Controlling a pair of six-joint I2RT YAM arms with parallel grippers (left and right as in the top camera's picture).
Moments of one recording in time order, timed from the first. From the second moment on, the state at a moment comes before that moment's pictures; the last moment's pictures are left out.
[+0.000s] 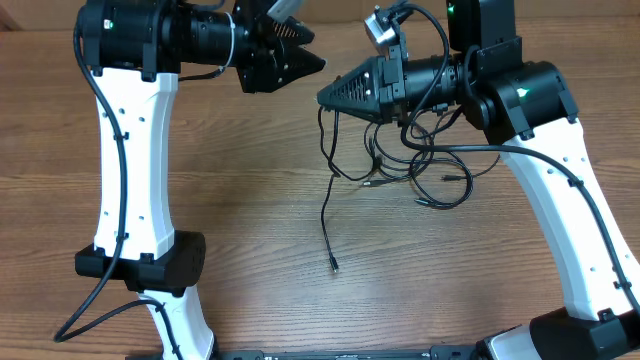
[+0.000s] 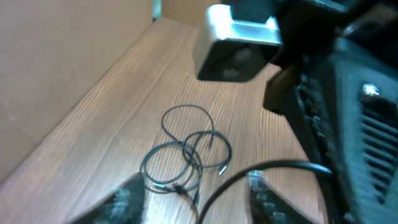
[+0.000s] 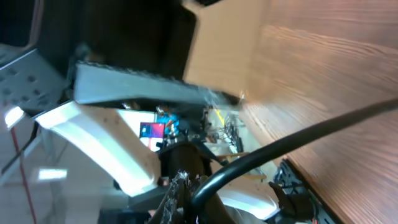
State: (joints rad) left arm -0.16 2.03 2.64 -1.52 0.99 0.64; right arm 0.34 1.65 1.85 -0.79 -1.21 0.79
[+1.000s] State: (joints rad) left arm -0.21 2.03 2.64 -1.68 0.96 0.97; right arm 0.34 1.65 1.85 -0.64 -1.34 0.90
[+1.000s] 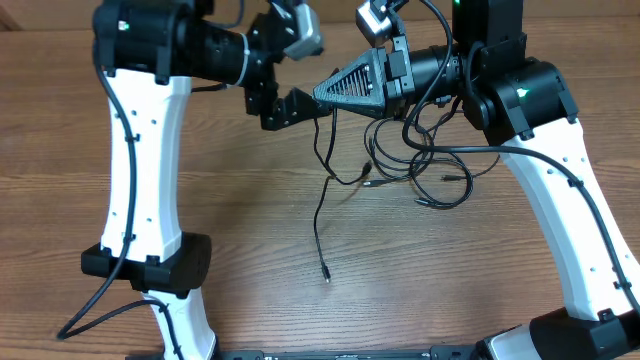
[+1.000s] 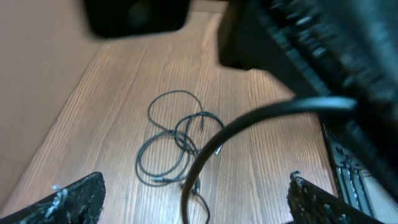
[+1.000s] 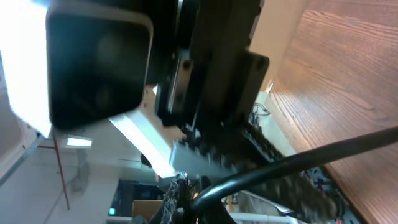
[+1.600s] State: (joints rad) left arm -0.23 2.03 2.64 -1.64 1.00 1.03; right arm 0.37 1.65 1.85 -0.63 -1.35 0.93
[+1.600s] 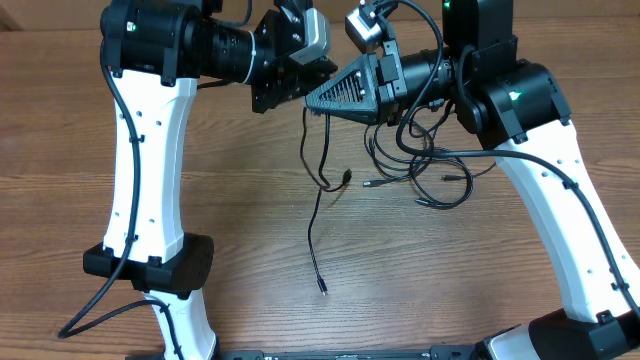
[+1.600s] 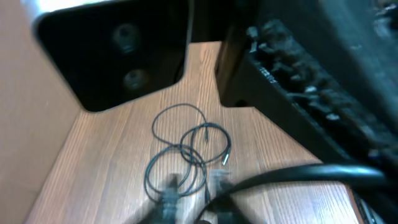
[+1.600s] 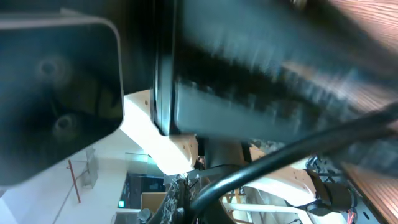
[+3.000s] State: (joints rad) left arm -0.07 2.03 2.64 -1.05 0.53 -0.33; right arm 0.30 1.65 1.85 -1.33 -0.28 0.65
